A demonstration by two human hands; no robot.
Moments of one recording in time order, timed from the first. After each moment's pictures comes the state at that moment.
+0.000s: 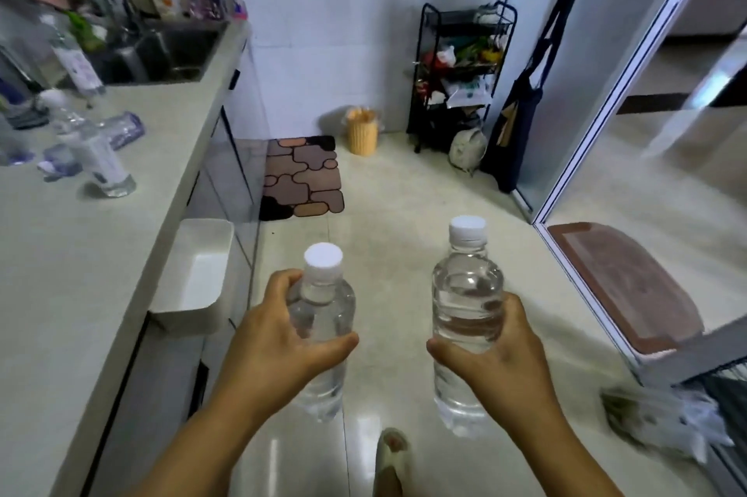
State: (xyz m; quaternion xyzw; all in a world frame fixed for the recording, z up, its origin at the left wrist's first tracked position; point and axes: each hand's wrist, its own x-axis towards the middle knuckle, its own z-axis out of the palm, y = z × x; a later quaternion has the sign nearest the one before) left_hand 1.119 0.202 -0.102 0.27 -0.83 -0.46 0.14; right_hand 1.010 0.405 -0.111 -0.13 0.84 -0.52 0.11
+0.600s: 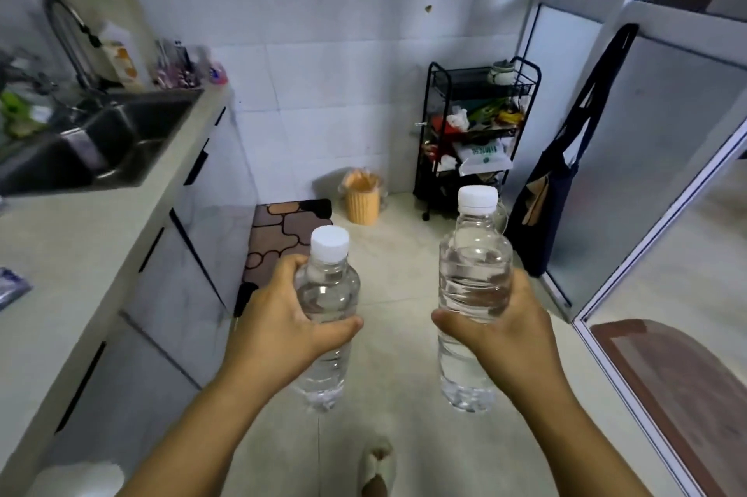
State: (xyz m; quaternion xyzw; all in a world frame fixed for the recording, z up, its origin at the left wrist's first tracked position) left_hand 0.705 -0.004 -0.069 0.27 -0.85 -0.42 0.18; right_hand 0.592 0.197 -0.070 -0.14 0.83 -0.54 0.06
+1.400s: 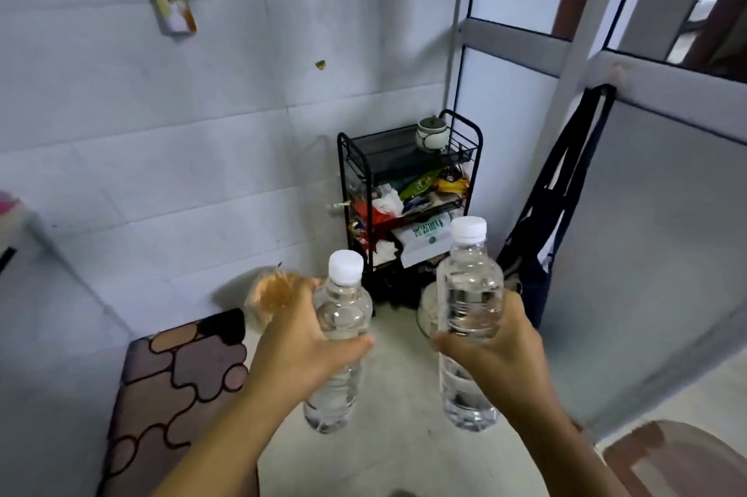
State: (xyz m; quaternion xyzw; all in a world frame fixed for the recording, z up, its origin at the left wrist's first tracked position) left_hand 0.114 -0.137 -0.082 0.18 -0.85 -0.48 0.08; right_hand 0.052 0.076 -0.085 -0.04 0.84 -0.54 0.03
